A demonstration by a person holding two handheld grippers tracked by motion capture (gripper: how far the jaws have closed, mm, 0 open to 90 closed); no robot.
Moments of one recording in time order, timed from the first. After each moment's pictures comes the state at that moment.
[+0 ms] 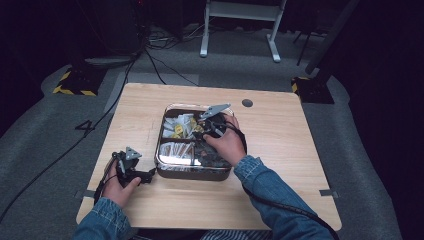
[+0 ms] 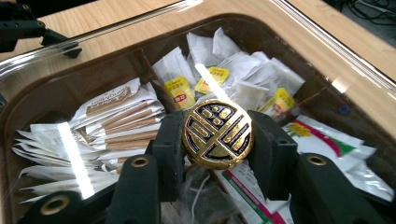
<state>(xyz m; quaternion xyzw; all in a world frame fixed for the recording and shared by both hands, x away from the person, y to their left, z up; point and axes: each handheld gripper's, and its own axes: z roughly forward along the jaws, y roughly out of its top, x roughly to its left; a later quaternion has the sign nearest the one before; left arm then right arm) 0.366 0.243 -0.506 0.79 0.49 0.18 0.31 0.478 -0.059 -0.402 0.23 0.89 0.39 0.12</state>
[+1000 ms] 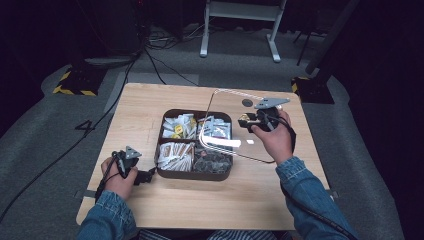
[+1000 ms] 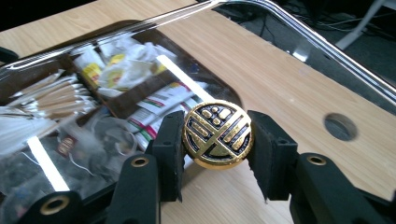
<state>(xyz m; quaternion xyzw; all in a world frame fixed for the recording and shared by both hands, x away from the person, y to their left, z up) 0.369 0.244 -0.506 0.79 0.49 0.17 0.31 0.473 -0.196 -0.359 0.31 0.84 0.40 0.19</state>
